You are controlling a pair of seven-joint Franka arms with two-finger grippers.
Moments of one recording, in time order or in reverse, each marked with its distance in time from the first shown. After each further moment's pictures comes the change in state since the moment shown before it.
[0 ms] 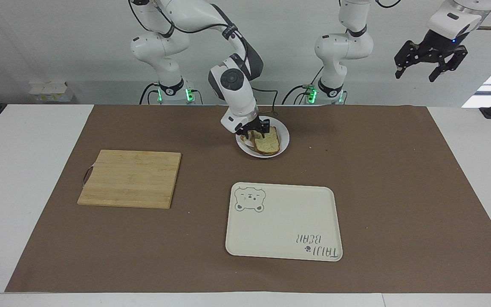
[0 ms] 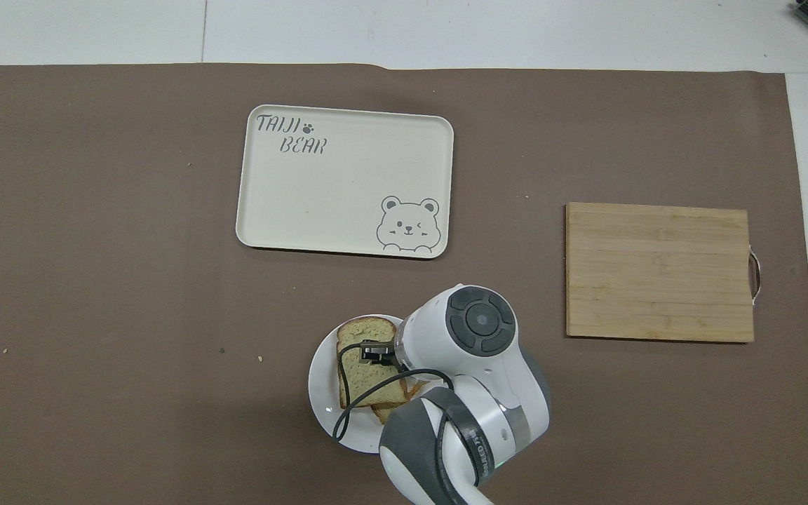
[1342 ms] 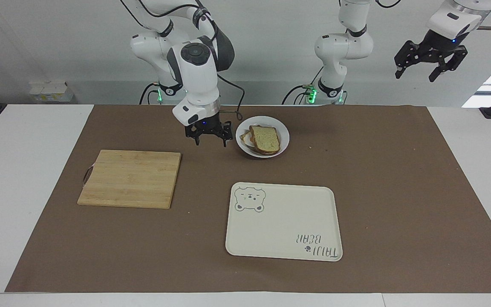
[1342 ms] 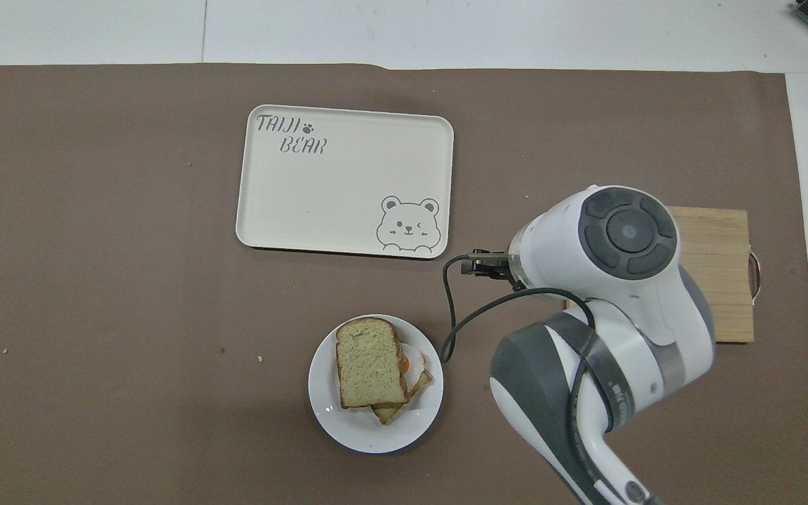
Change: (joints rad) left arm 0.000 0.000 0.000 0.000 0.000 0.000 0.000; right arm -0.251 -0.097 -0.015 0.216 -0.350 -0.274 0.000
